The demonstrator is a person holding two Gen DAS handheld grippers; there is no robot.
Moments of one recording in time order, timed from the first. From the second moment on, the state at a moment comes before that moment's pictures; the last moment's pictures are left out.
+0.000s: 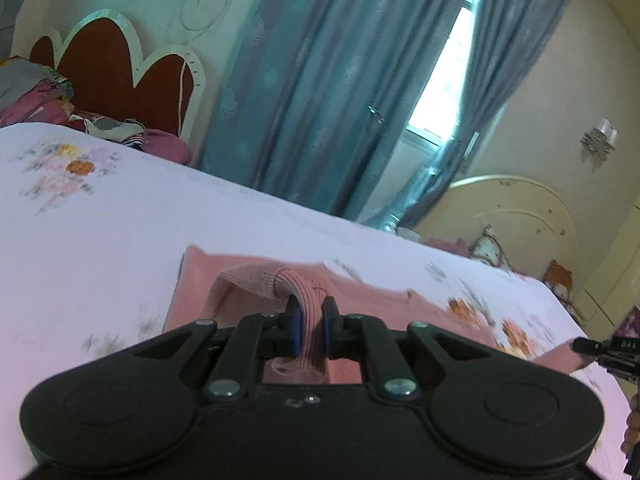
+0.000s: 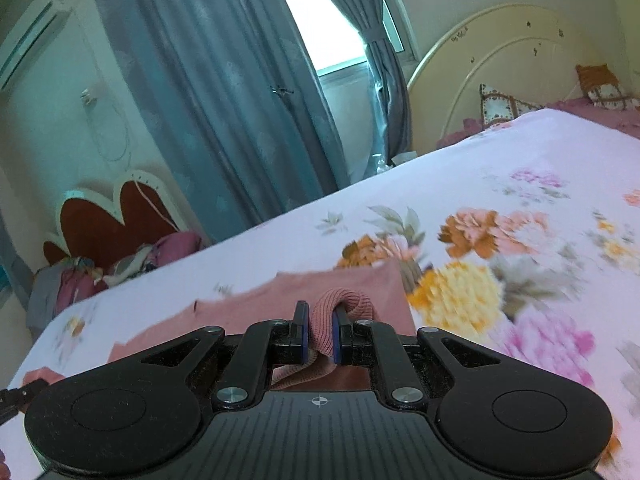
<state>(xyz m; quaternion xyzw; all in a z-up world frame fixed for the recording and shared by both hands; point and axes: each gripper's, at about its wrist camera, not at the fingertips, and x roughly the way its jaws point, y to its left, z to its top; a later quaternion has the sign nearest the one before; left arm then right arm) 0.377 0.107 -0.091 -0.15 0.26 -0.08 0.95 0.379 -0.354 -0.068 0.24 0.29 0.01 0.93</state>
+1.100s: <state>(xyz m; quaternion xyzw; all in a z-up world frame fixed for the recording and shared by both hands) 0.510 0.131 -0.141 -0.10 0.37 0.01 0.92 0.542 -0.378 -0.156 0.17 0.36 0.04 0.91</state>
